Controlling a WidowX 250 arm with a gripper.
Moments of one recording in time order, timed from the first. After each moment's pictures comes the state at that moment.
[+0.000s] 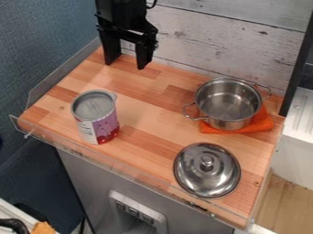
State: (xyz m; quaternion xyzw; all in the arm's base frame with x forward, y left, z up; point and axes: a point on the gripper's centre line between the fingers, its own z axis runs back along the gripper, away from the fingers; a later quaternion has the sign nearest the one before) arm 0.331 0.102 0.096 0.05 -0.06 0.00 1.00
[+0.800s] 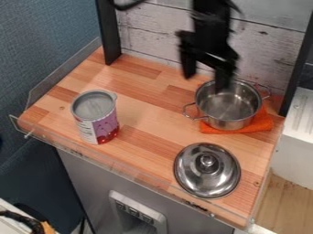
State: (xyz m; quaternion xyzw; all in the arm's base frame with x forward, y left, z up) arm 0.351 -0.054 0.071 -0.01 -0.06 -0.19 0.98
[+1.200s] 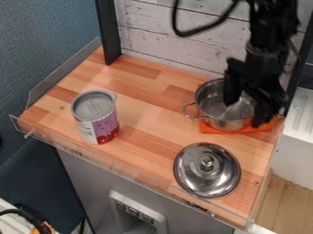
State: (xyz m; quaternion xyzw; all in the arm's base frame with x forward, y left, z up) arm 0.353 -0.102 0.028 0.02 -0.01 -0.26 0.97
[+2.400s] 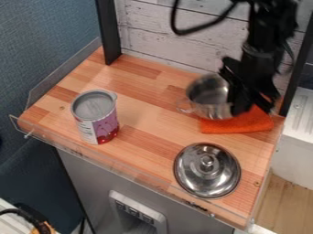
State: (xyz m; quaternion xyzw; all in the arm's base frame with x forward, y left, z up) arm 0.353 -0.071 0.054 0.05 -0.03 -0.23 0.97
